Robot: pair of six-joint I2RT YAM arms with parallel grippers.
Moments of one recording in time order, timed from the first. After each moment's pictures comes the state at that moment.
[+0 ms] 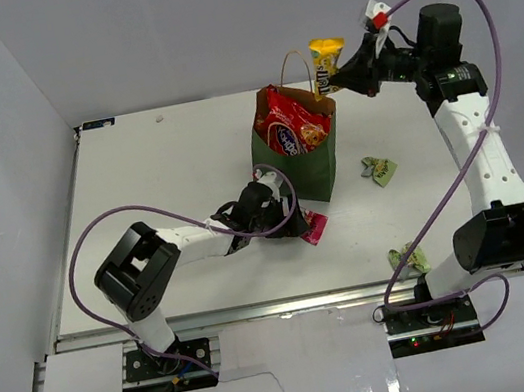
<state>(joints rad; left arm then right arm) -0.83 1.75 0.89 0.18 0.14 -0.60 0.01 1.50 1.68 -0.44 -1.07 -0.33</state>
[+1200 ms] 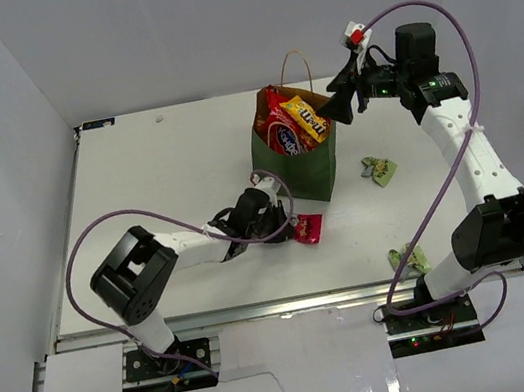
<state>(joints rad) -0.83 1.74 0.83 0.23 0.13 -0.60 0.11 1.51 1.59 -0.48 -0.94 -0.31</state>
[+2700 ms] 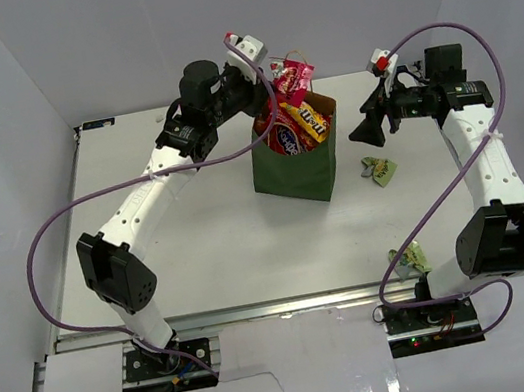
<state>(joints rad) -0.60 1.76 1.80 -0.15 0.27 0.09 -0.07 1.46 1.48 -0.78 -1.00 -0.66</state>
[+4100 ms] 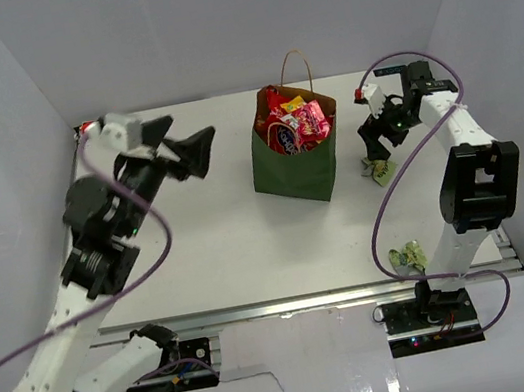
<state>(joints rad) -0.59 1.01 1.29 -0.05 0.02 -0.10 -0.07 1.77 1.50 -0.87 -0.53 -0.85</state>
